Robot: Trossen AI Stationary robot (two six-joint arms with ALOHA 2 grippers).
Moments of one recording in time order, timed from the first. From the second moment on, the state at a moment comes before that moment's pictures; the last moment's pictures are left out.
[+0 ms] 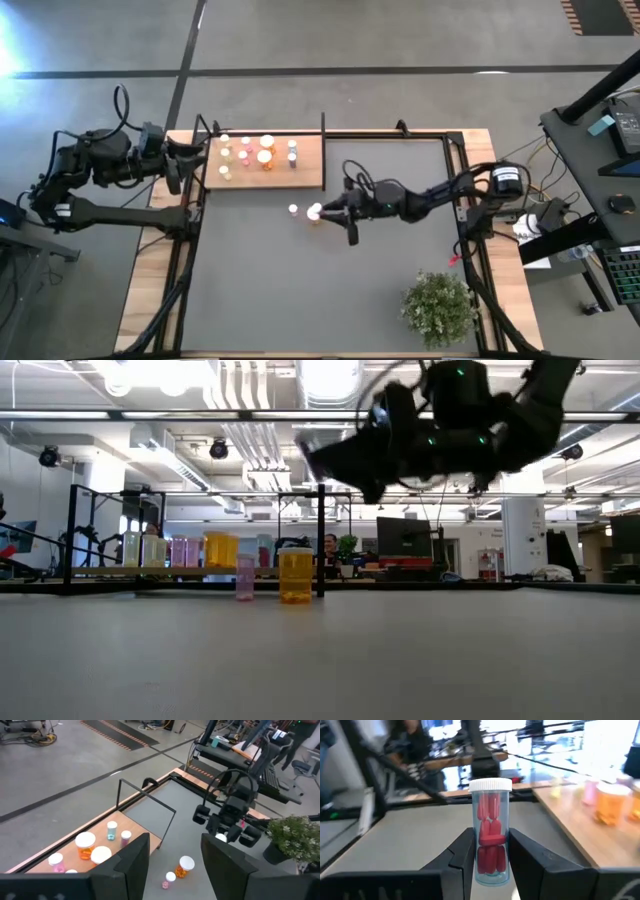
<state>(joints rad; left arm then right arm) 0.14 0.66 1.30 -1.05 -0.30 -0.40 -0.07 1.74 0.69 1.01 -0.15 0.10</state>
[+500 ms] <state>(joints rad) 0.14 0.67 1.05 -0.55 -0.28 -0.30 -0.02 1.83 0.79 1.26 -0.05 0.14</state>
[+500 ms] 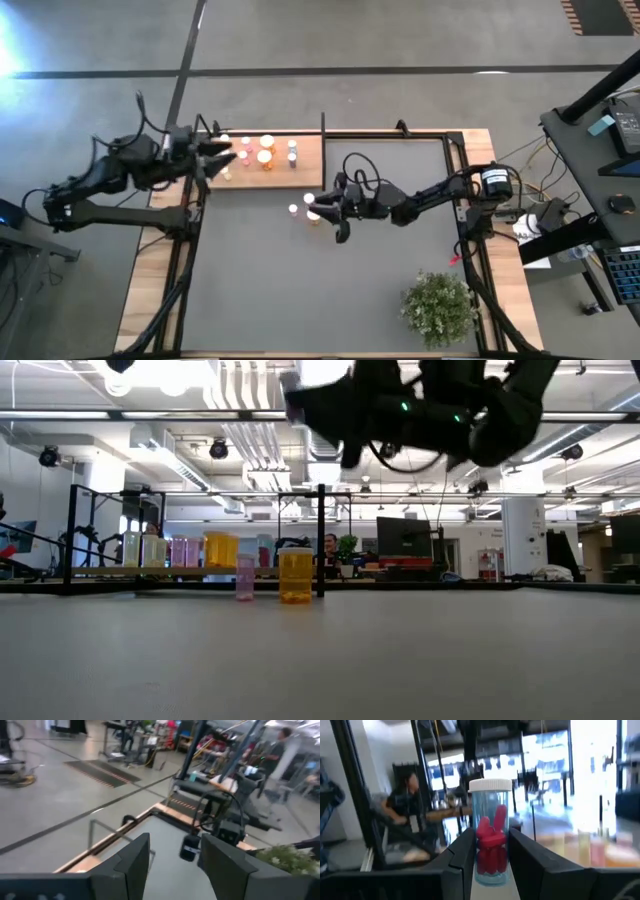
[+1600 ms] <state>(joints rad) 0.14 0.86 0.95 -0.12 -0.03 -0.28 -0.03 1.81 1.12 0.86 -0.05 0.00</state>
